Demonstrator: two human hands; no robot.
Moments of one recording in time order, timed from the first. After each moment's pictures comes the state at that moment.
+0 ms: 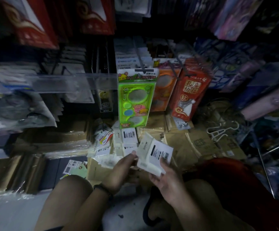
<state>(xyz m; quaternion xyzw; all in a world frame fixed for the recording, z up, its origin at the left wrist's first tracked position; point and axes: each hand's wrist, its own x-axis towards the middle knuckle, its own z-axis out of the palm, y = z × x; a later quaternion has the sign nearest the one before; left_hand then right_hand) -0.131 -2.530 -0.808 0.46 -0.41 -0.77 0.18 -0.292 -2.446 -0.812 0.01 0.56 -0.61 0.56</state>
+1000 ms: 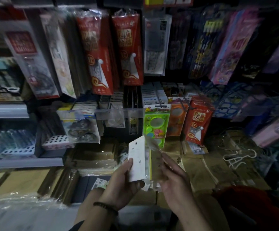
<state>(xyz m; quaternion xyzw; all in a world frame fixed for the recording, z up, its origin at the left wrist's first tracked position) -0.059 -2.481 -0.681 0.37 -0.24 -0.82 0.36 -0.223 -2.421 -0.677 -0.16 0.40 -0.70 0.57</state>
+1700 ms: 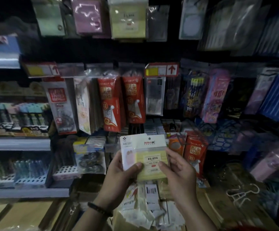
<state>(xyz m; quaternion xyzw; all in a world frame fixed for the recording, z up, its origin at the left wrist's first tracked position) -0.047 -2.483 -0.541 0.30 -0.49 -0.67 0.47 -0.227 -2.433 -0.549 -0.39 0.51 -0.69 0.33</state>
